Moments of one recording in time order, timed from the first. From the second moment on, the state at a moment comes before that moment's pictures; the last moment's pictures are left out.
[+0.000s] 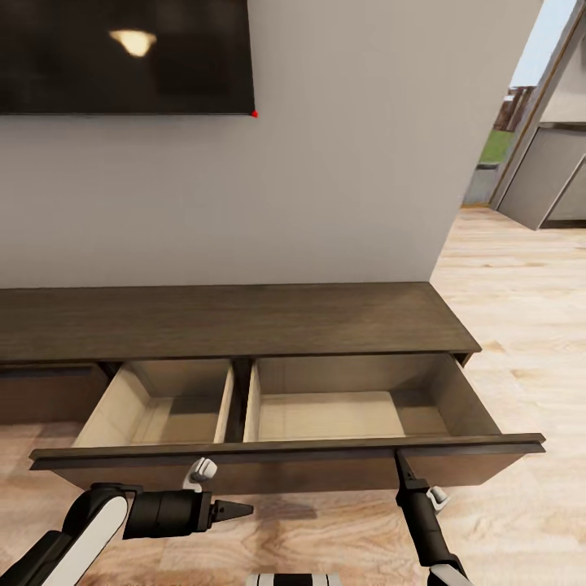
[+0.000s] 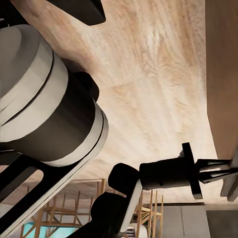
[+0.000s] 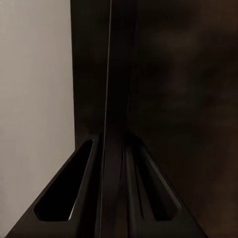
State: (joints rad) left arm -0.24 0.36 -0.30 -1.42 0.84 1.00 -0.59; right arm -0.40 -0.14 0.61 -0.41 -2.10 -0.14 1.08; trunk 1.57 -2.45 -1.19
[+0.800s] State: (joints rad) left arm -0.24 0.36 -0.30 -1.42 0.84 1.00 -0.59; right arm -0.40 -0.14 0.62 -0.41 -2.09 -0.13 1.08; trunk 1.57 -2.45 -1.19
